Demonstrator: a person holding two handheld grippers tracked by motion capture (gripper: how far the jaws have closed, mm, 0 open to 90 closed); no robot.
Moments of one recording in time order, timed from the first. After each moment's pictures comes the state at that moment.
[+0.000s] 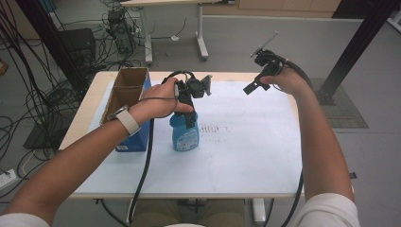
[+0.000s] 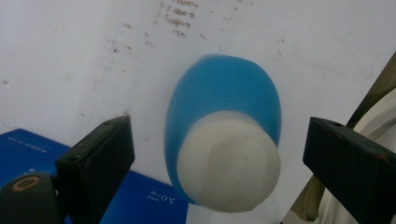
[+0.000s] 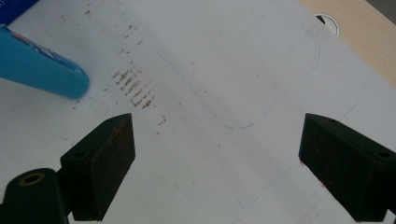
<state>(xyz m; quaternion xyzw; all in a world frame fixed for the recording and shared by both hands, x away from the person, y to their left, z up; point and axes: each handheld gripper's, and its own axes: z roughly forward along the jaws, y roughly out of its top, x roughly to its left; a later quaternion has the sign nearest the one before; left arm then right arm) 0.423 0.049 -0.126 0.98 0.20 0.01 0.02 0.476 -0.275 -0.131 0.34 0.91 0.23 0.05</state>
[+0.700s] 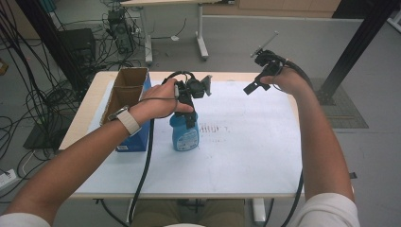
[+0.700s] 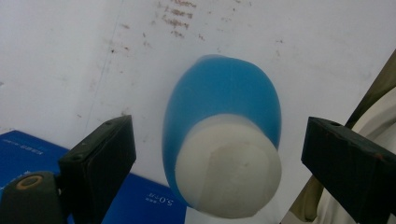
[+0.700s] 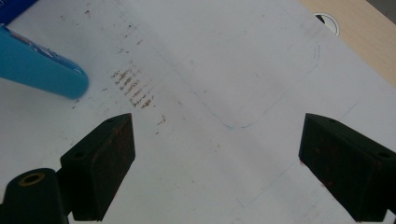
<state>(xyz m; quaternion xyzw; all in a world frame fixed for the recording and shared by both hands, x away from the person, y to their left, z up) 0.425 0.048 -0.127 0.98 0.20 0.00 0.02 0.476 -0.276 -0.131 0.34 0.91 0.23 0.05</state>
